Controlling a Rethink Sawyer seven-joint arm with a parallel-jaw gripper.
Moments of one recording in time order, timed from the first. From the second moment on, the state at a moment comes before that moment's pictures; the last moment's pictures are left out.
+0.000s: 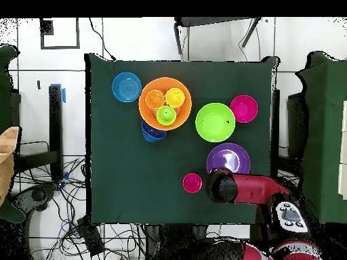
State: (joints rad) arm -0.50 -0.53 -0.10 1.79 -0.53 0.26 1.92
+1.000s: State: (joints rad) arm -0.51 -0.55 -0.07 1.79 -0.53 0.25 1.92
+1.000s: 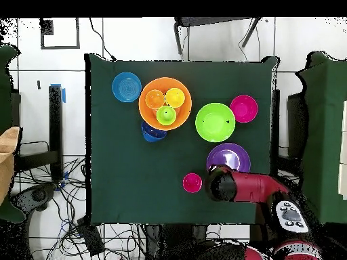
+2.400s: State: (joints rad) arm -0.53 -0.61 0.06 1.79 -0.44 0.33 1.92
